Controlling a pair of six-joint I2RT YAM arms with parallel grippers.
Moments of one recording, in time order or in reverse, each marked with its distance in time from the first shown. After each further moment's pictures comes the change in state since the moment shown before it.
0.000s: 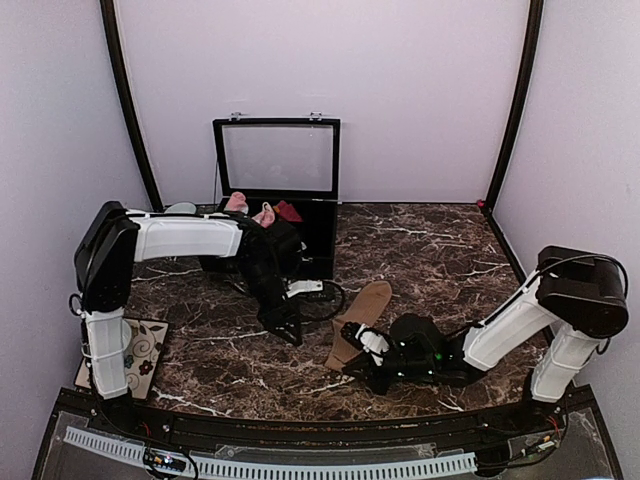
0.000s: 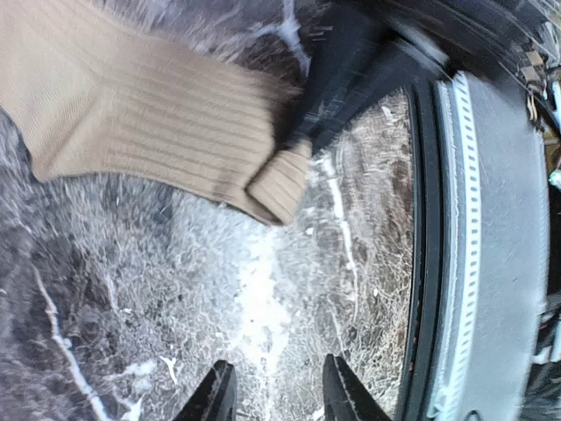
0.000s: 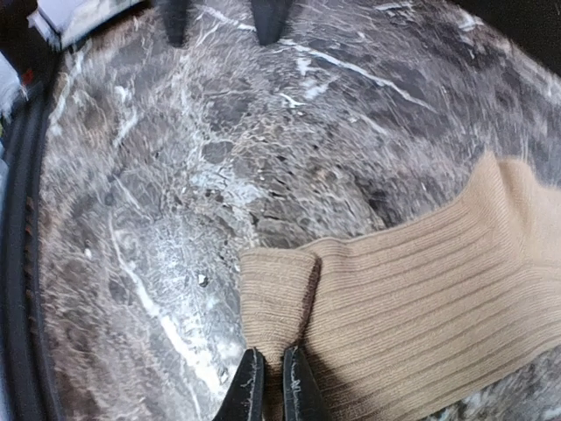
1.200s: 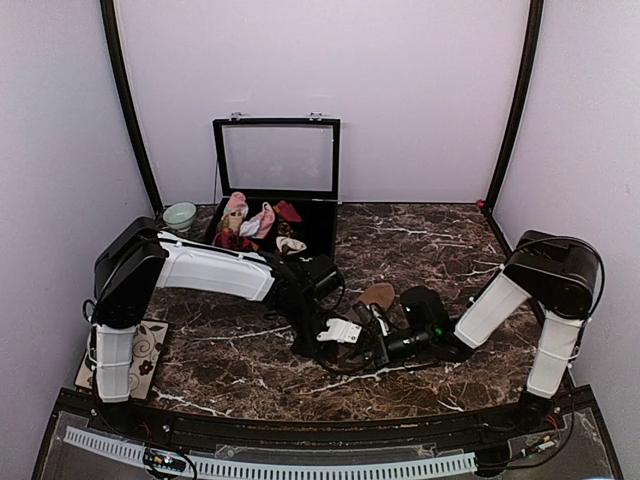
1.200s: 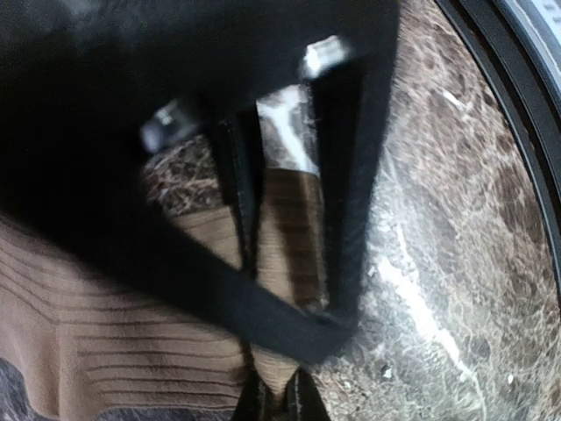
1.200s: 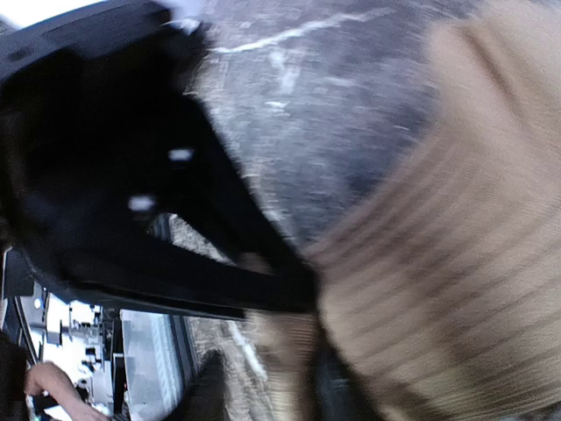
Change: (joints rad) left arm -0.228 0.042 -0.107 0.434 -0.257 0.245; right arm -0.289 0.177 0.048 0.129 -0.635 0.617
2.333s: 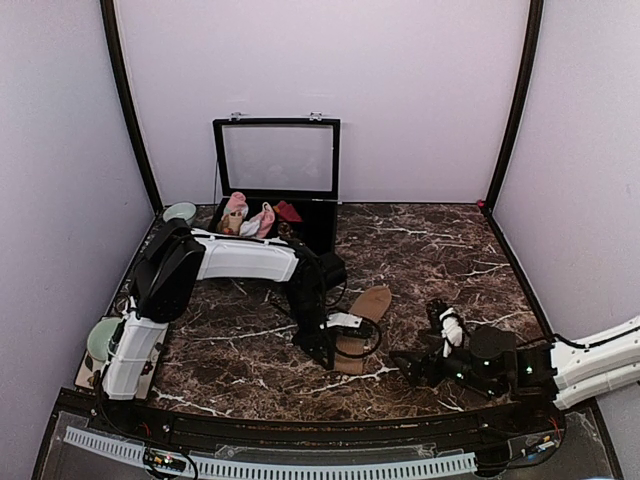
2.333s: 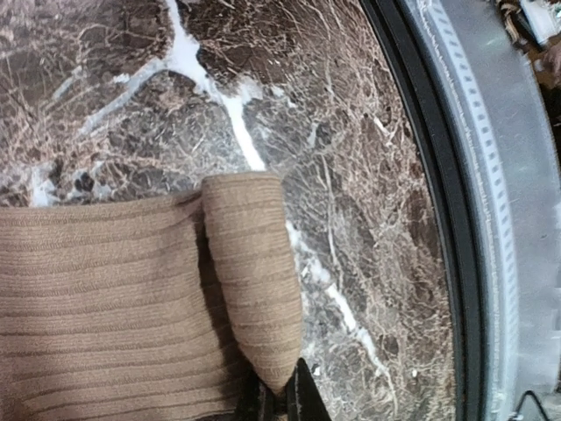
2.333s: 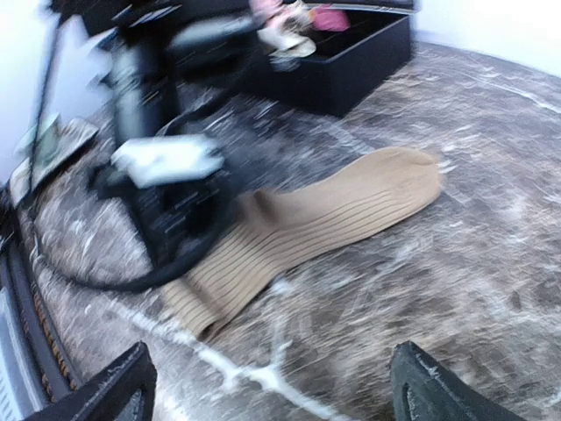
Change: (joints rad) left arm 0.076 0.236 0.330 -0.457 0.266 -0.014; right arm 0.370 -1.042 -0.372 -0.436 1.136 -0.273
